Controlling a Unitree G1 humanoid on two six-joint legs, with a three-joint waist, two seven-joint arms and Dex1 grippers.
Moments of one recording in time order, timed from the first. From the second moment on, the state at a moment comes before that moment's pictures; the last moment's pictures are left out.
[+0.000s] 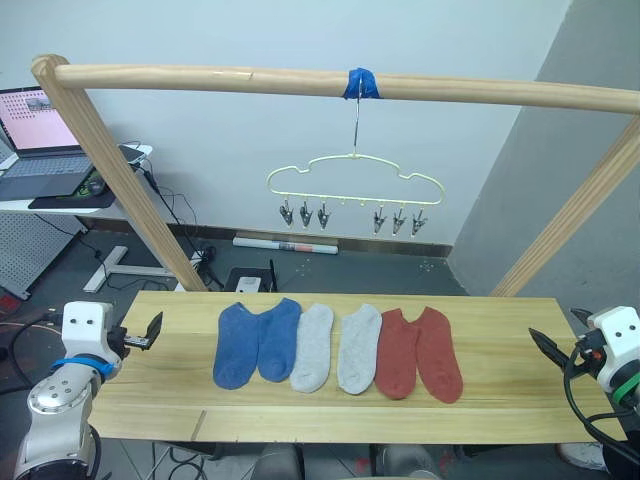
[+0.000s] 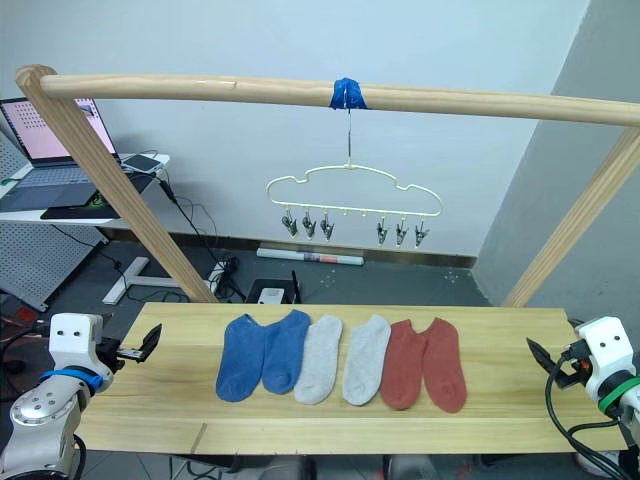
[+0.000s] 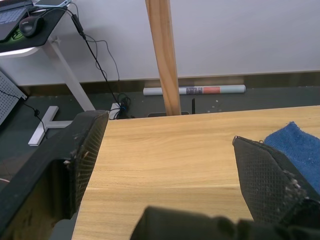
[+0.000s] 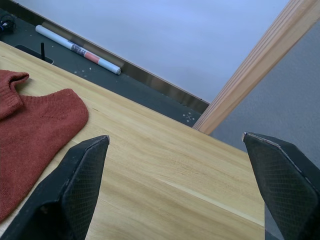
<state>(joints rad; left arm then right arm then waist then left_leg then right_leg) 0.04 0.64 0.38 0.40 -0.12 -0.10 -0.45 0.27 -0.69 -0.41 0.02 0.27 0.08 0.67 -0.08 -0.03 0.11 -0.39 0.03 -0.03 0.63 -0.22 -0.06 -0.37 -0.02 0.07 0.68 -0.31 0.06</state>
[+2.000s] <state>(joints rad) -0.29 0.34 0.20 -0.18 -0.33 0.20 -0.41 -0.02 -0.70 -0.16 -0.77 0.55 0.56 0.60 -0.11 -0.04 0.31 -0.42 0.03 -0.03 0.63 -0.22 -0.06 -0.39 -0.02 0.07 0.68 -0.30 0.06</state>
